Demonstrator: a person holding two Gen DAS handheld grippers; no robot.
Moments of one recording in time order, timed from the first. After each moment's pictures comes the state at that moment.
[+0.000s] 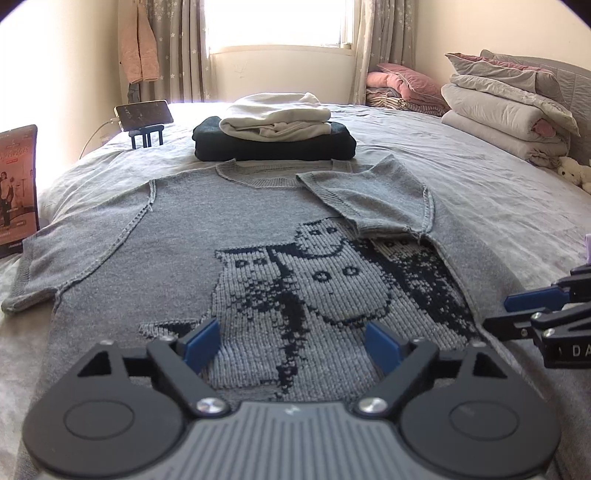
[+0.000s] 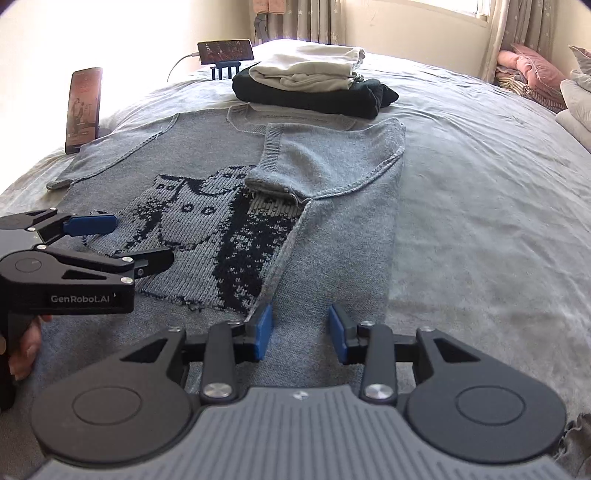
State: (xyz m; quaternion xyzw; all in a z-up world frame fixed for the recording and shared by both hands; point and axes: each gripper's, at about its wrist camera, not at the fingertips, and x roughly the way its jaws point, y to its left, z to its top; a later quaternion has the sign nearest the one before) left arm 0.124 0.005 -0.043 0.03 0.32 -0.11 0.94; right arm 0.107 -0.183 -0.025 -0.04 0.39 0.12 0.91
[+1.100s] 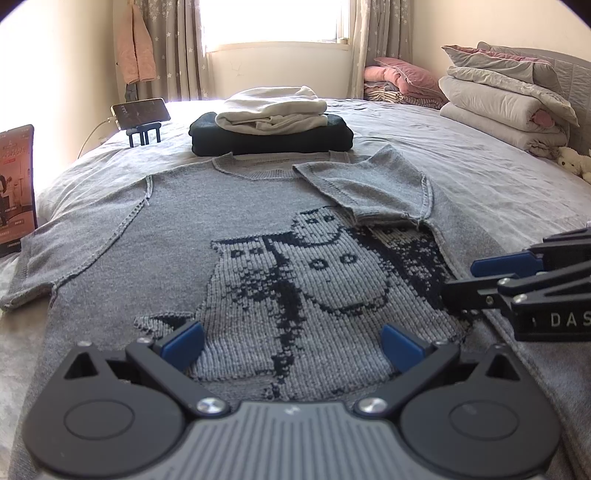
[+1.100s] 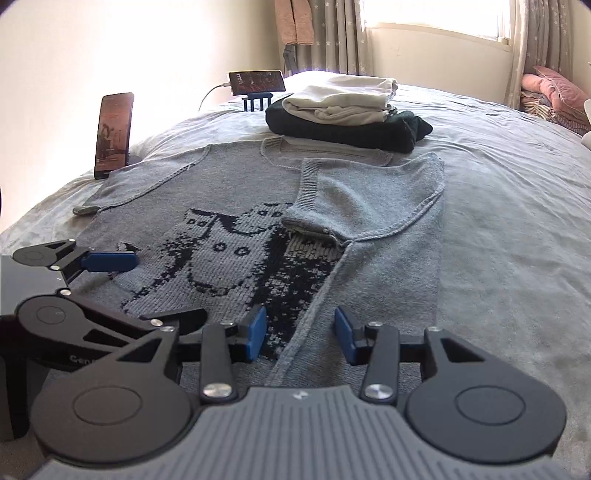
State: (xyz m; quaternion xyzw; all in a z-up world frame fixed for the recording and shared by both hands) left arm 0.122 0.000 -0.048 0.05 0.32 -0.11 0.94; right arm 0.123 -0.167 -0.022 -0.02 0.34 0.18 0.92
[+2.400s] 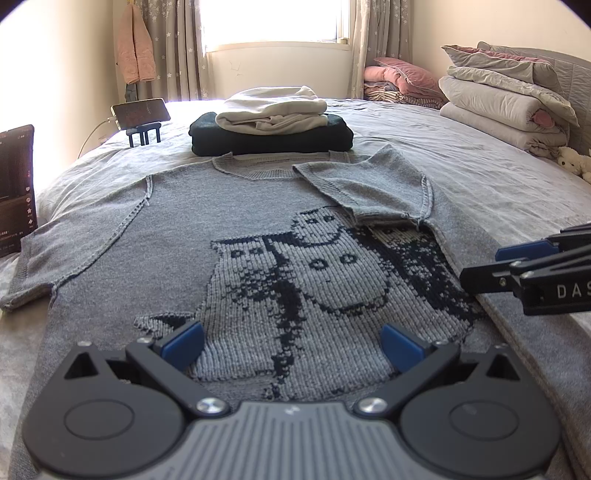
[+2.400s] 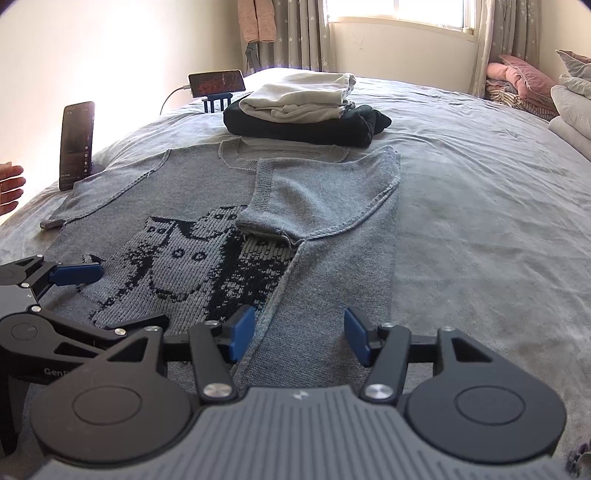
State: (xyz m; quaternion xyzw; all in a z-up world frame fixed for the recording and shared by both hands) left arm 0.123 0.000 -0.048 0.05 0.32 -0.11 0.94; right arm 0.127 -0.184 -0.019 -0.01 0.35 0.12 0.93
